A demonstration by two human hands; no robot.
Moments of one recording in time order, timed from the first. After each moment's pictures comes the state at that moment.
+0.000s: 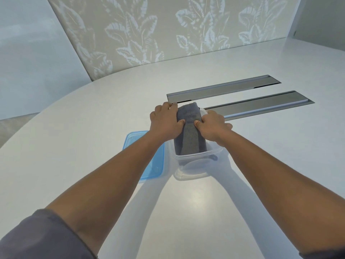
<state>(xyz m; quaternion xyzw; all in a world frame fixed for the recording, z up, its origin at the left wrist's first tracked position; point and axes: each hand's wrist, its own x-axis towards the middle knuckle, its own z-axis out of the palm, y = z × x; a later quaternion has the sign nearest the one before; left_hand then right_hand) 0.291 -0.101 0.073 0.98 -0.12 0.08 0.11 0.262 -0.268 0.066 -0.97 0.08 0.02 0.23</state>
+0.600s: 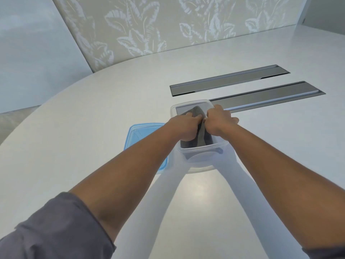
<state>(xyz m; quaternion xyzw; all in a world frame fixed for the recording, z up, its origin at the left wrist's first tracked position) 0.285 -0.134 0.062 0.96 -0.25 -0.10 -0.07 0.266 -0.261 0.059 -0.98 0.11 0.05 0.17</state>
